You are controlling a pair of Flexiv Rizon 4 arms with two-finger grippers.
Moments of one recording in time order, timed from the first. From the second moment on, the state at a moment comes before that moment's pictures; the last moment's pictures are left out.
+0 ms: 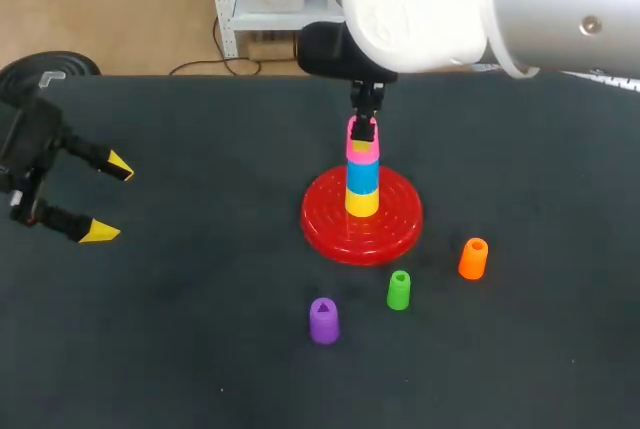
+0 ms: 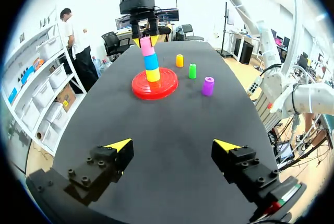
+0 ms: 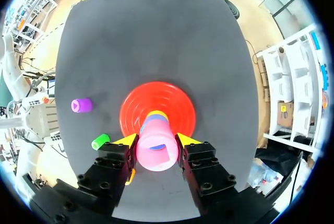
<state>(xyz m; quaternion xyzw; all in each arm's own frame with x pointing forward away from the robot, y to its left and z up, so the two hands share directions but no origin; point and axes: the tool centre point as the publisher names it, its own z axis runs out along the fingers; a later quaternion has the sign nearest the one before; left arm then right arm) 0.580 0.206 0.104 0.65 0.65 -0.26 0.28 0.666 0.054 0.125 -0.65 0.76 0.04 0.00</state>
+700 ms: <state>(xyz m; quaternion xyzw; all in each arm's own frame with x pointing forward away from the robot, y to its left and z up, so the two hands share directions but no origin) 0.580 0.206 0.104 0.65 0.65 -0.26 0.28 0.666 0.053 0.123 -0.65 0.76 0.04 0.01</state>
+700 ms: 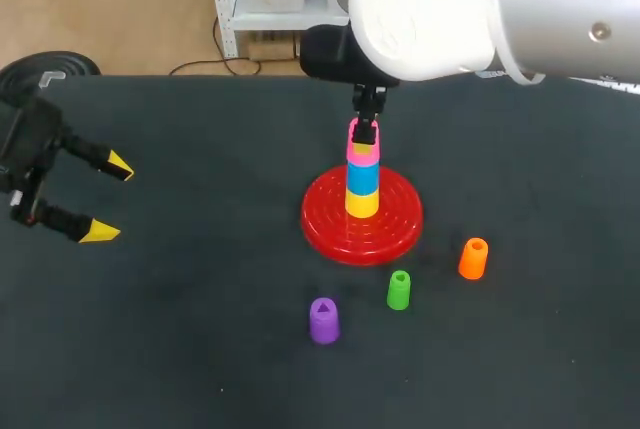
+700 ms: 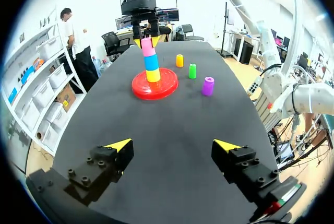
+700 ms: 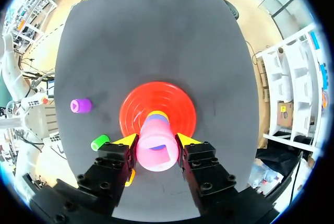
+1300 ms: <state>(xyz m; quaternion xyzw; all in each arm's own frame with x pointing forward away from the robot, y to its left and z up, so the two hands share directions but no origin) 0.580 0.206 0.104 0.65 0.65 -0.26 0.28 0.663 0.053 0.122 -0.65 0.76 0.03 0.01</state>
